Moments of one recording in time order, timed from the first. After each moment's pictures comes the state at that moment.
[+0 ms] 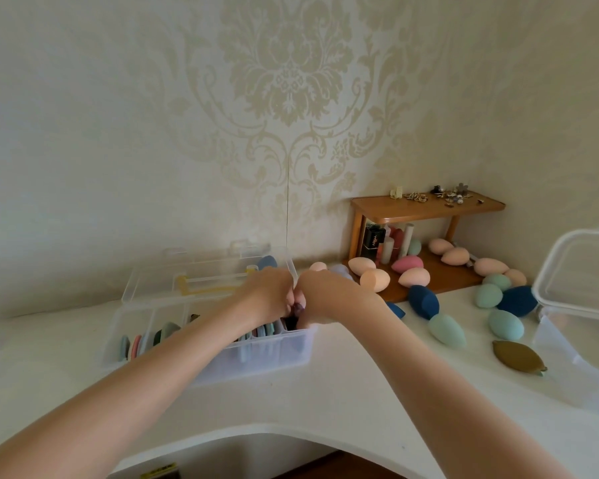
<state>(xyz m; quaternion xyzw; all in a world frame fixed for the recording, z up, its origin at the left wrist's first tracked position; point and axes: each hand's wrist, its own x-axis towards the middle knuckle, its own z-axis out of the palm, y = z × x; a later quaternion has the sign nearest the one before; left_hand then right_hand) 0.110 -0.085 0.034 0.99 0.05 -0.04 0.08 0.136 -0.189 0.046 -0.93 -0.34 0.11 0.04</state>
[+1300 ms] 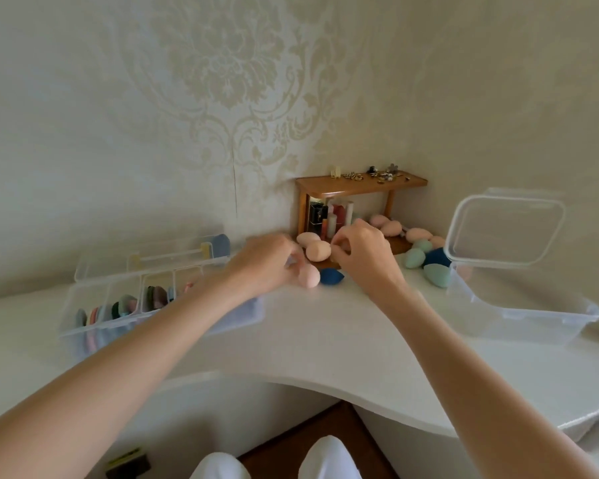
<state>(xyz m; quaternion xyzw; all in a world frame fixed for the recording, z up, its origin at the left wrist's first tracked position) 0.088 -0.157 0.042 0.98 -0.09 0.11 0.13 0.127 -0.316 0.042 -0.93 -0.20 -0.20 0.24</state>
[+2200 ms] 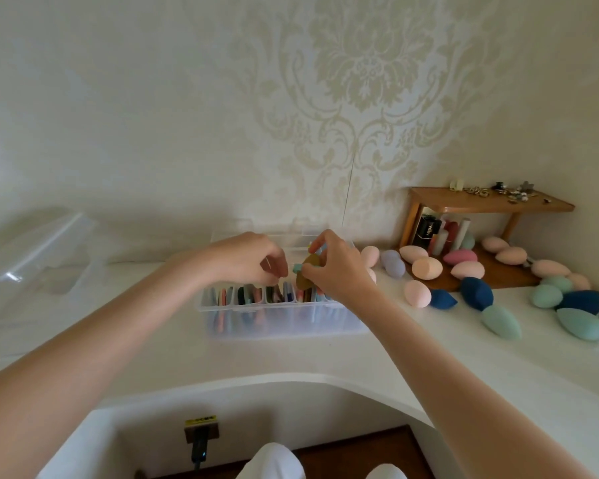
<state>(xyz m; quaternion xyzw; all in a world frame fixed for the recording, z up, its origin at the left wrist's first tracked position) 0.017 -0.003 0.060 0.99 0.03 -0.03 0.15 0.089 -0.143 0.031 -0.86 -0.32 0.00 0.40</state>
